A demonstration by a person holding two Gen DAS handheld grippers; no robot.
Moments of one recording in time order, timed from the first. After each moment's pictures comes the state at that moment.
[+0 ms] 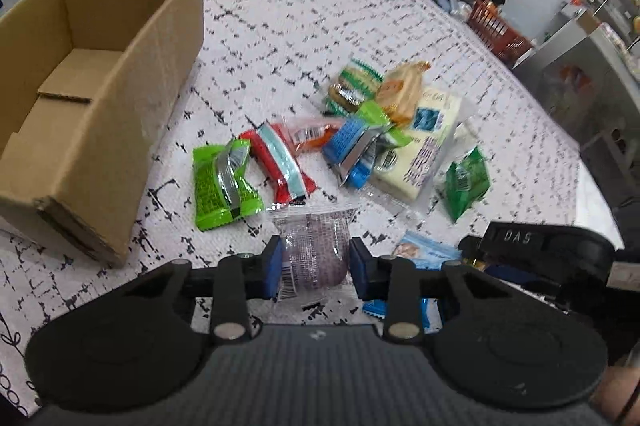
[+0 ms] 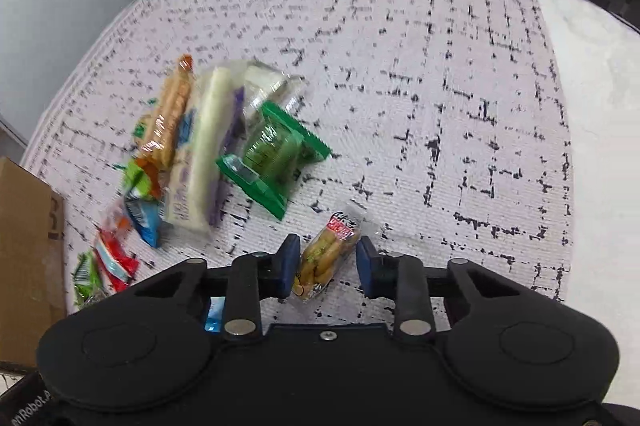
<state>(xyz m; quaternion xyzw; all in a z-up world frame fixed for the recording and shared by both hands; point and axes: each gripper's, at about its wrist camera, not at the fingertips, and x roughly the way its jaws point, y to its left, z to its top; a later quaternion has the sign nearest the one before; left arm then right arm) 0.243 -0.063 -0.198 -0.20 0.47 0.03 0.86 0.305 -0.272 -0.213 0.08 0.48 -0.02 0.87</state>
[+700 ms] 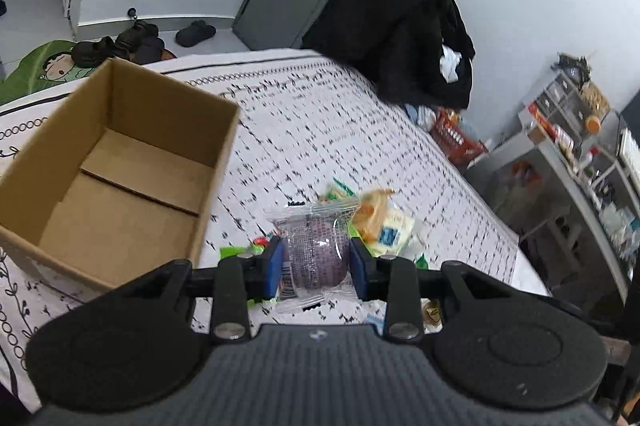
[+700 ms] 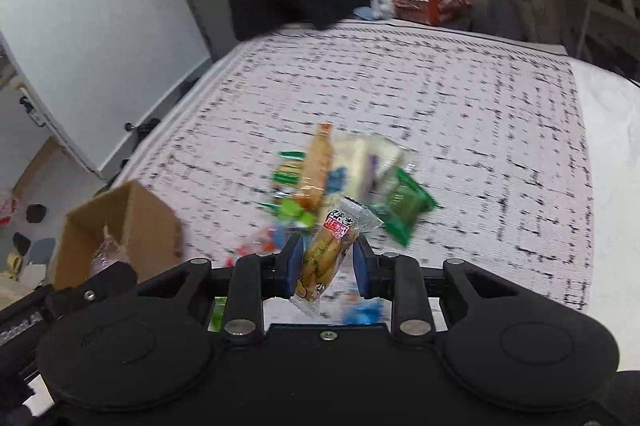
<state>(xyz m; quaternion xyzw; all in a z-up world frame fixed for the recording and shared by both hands) 0.210 0.003 -0.125 -0.28 0.35 0.01 0.90 0.263 -0.196 -0.135 0.07 0.41 0.05 0.91</state>
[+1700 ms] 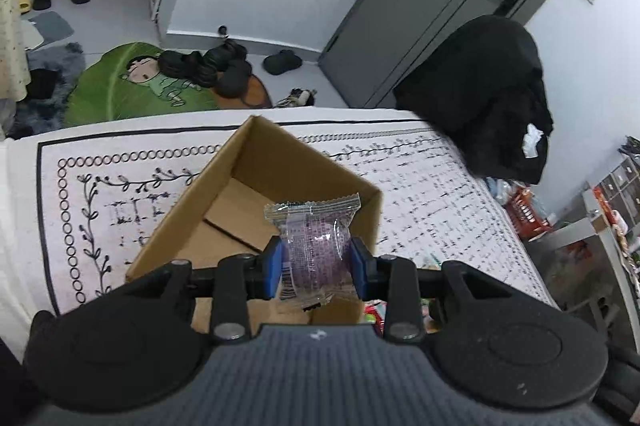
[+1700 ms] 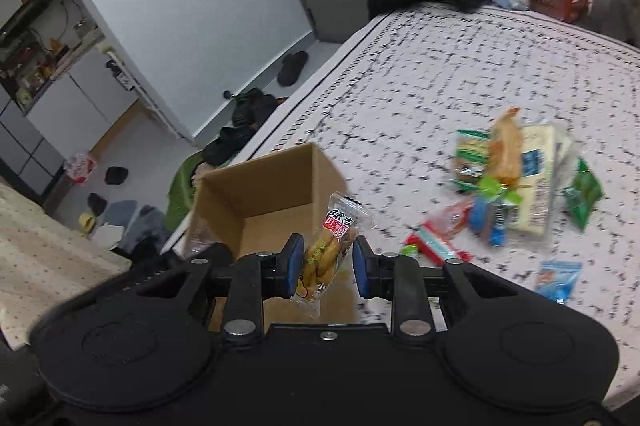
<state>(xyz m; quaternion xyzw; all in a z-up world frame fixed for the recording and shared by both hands) 0.194 0.099 -0.123 -0.32 0.33 0.13 0.88 0.254 -0.077 -0.127 0.09 0.43 0.18 0.88</state>
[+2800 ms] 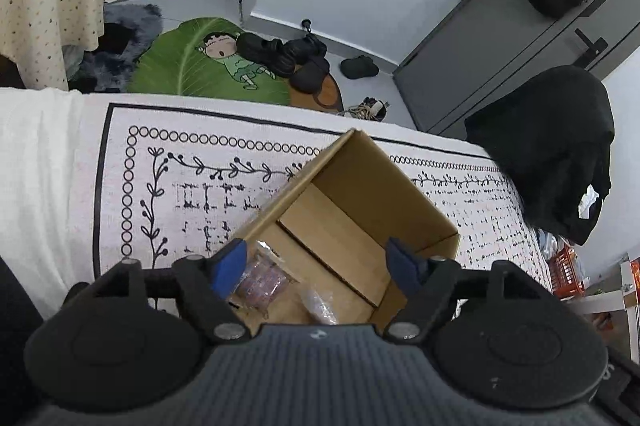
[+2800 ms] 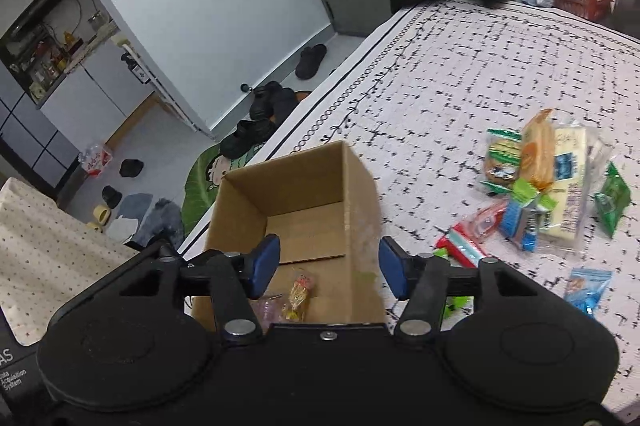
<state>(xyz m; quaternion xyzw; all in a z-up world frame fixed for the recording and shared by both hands) 0.185 0.136 -0.138 -0.39 0.33 0.23 0.83 0.260 -0.074 -0.127 0.09 0.43 0.19 0.88</state>
